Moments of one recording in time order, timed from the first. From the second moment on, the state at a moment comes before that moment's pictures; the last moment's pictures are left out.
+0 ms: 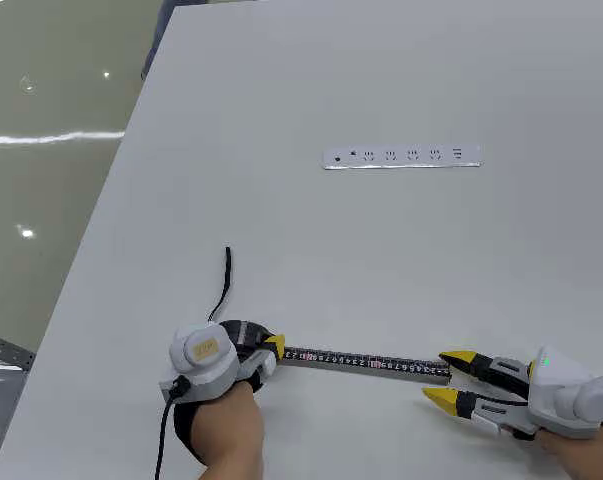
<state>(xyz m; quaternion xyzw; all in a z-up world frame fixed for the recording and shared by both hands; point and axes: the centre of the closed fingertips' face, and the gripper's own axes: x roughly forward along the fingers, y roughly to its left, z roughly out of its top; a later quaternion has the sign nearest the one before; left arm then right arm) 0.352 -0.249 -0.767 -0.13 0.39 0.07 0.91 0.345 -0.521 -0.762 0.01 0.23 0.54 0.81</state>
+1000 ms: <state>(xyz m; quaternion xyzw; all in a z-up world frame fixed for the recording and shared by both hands) 0.351 -0.249 -0.767 -0.13 0.39 0.06 0.91 0.349 -0.527 -0.770 0.00 0.24 0.54 0.81</state>
